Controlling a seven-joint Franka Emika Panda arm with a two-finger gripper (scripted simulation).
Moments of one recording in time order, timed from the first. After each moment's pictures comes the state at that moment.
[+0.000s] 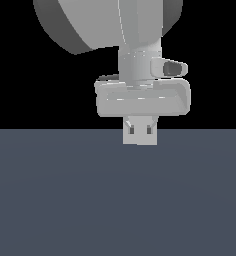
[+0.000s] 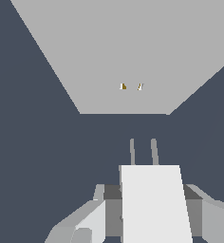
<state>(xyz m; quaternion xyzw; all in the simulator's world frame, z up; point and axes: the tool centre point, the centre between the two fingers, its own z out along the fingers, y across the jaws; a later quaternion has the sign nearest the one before) 0.011 -0.055 0.096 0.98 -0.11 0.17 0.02</state>
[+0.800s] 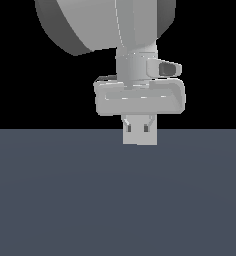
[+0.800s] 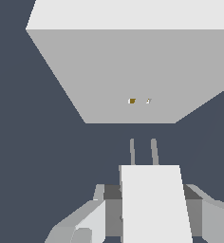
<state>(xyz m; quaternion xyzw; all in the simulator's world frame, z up) 0.022 -0.050 0.100 0.98 -0.11 0.17 0.02</state>
